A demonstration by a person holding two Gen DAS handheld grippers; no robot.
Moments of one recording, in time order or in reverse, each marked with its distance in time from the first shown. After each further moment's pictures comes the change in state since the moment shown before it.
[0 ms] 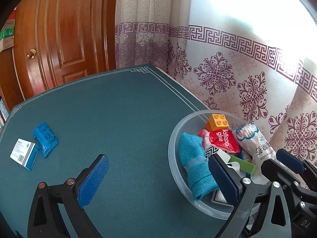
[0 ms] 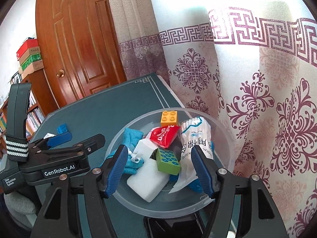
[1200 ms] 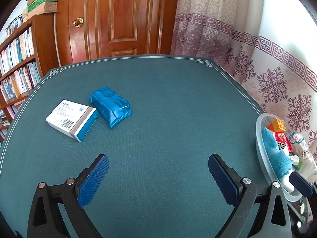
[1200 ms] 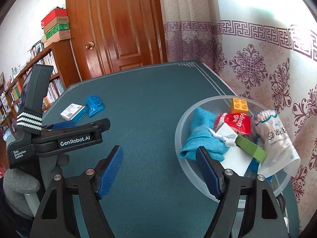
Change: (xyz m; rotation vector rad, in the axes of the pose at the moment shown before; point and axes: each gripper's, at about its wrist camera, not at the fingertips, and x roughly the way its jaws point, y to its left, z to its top) left arm -0.011 0.131 -0.036 -0.216 0.053 0.185; right arm 0.031 0.117 -0.035 -0.180 0.099 0.130
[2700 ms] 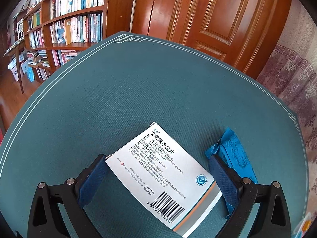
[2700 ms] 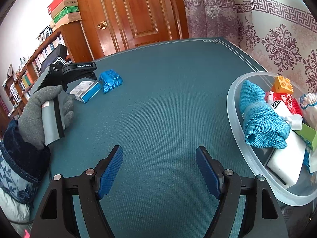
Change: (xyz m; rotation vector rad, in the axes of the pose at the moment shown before) left arm 0.081 0.153 0.059 -0.453 0.078 0.290; right arm 0.055 0.027 -0.016 -0.001 0.129 0.102
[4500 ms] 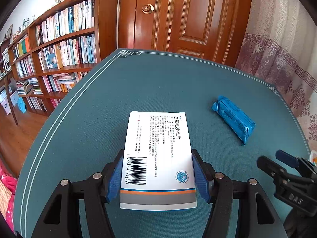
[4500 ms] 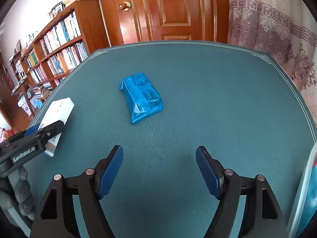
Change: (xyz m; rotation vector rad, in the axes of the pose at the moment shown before) left arm -0.073 0.065 -0.051 0.208 -0.096 -0.089; right arm 0.112 0.095 0.099 -0.177 0.095 0.044
